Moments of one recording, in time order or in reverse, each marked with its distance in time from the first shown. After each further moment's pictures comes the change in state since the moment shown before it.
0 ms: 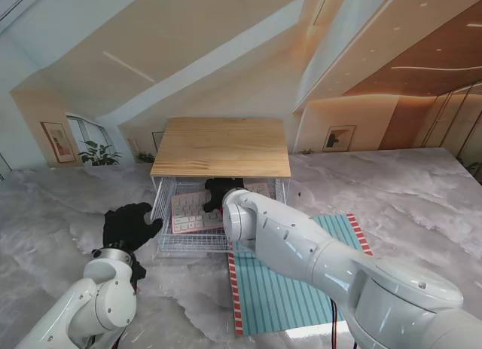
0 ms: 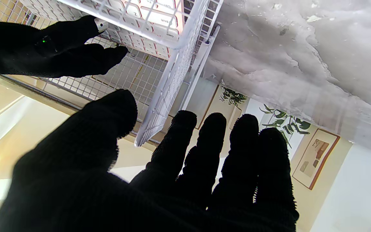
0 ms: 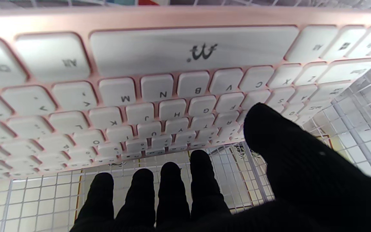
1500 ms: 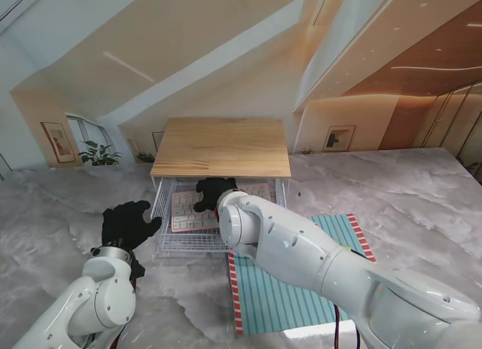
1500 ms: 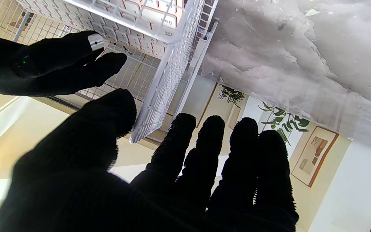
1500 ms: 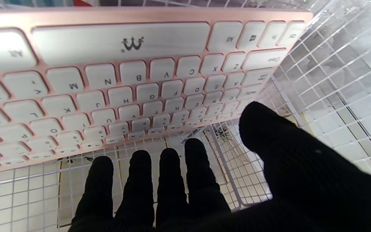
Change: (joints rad) left arm -0.007 0.001 -0.004 0.001 0.005 0.005 -0.006; right arm -0.053 0.065 0.053 -0.187 0.017 0.020 -0.014; left_hand 0.000 0.000 -0.011 0.000 -0.026 -0.001 -0.016 -0.012 -0.037 -0.010 -0.001 -0.007 -0.040 -0.001 -0.010 -0.003 -0.025 -0.006 -0.012 -0.015; right_hand 0.020 -0.015 0.023 -0.003 0.158 0.052 -0.088 0.096 0.010 0.016 0.294 0.128 0.040 0.039 0.296 0.160 0.022 0.033 0.440 -0.216
